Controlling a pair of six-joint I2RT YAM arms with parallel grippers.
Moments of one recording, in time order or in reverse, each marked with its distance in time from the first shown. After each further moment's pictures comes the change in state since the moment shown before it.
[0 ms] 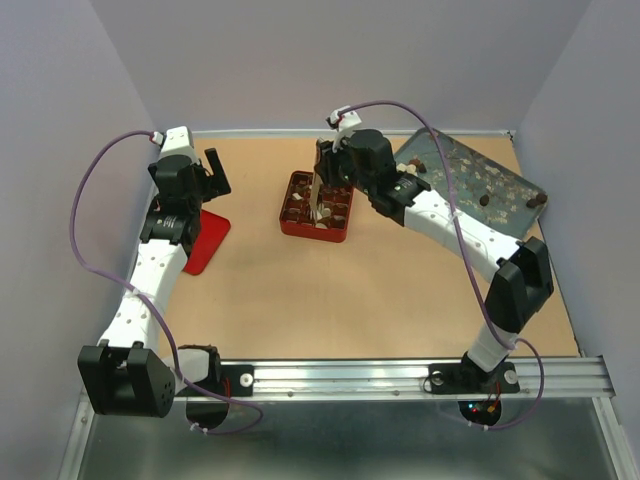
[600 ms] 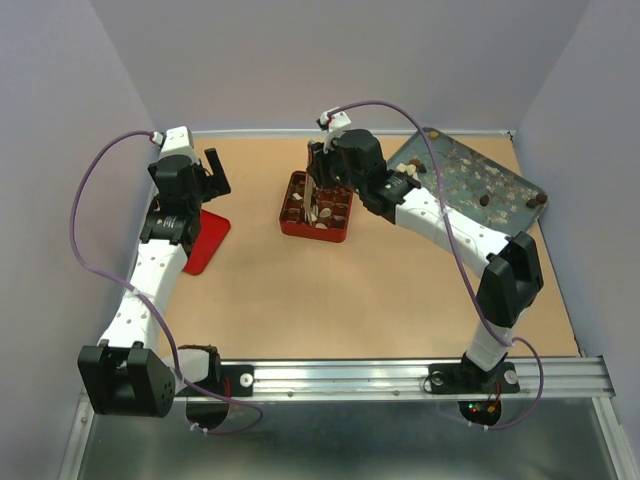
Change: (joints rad) left arm 0.000 0.000 0.000 0.000 -0.002 0.000; right arm 0.024 0.063 0.046 -0.015 -0.020 0.000
